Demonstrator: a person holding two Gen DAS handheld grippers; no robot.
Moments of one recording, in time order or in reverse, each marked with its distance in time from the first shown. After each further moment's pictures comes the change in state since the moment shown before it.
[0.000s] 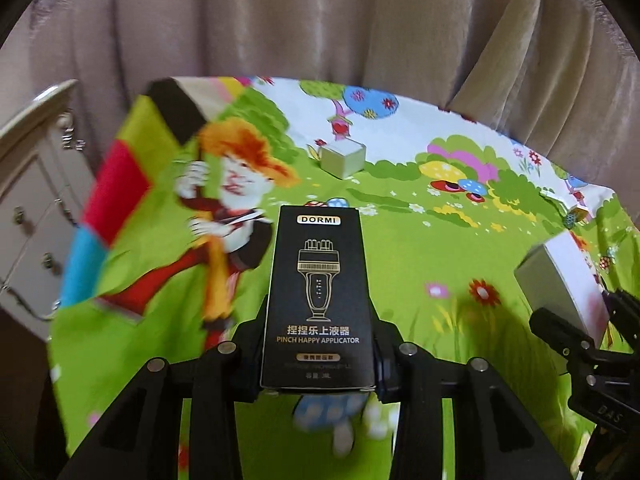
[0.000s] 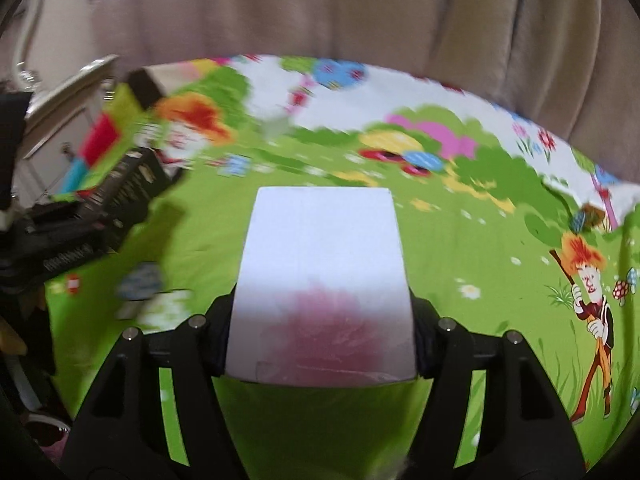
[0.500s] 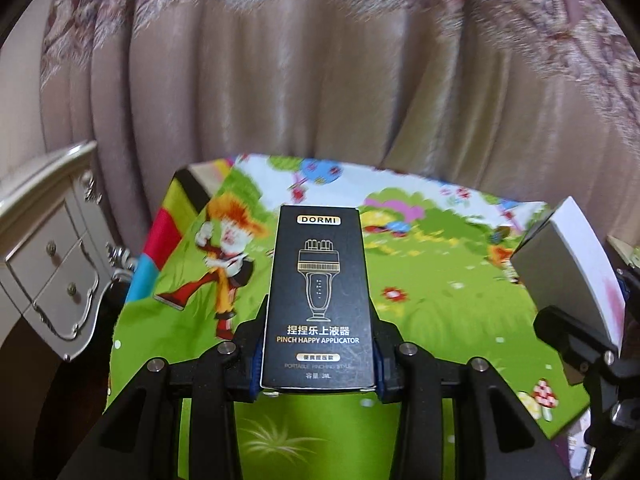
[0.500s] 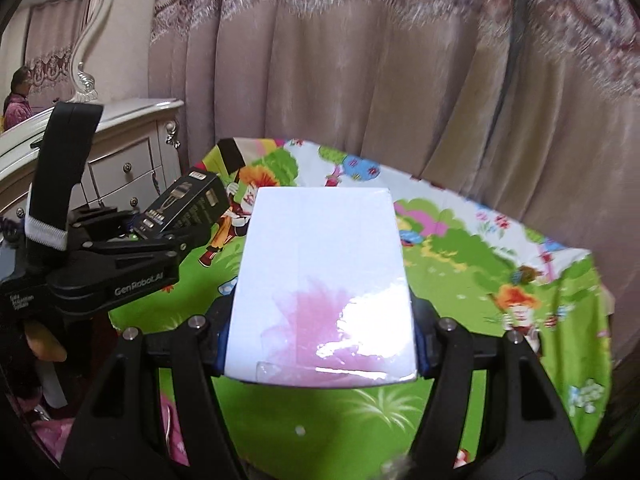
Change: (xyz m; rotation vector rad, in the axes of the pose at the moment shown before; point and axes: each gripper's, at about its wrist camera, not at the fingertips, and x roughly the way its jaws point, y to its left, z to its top) left arm -0.145 -0.030 -0.027 0.077 -0.213 -0.110; right arm -0.177 0.064 -0.028 -0.124 -0.247 -0.069
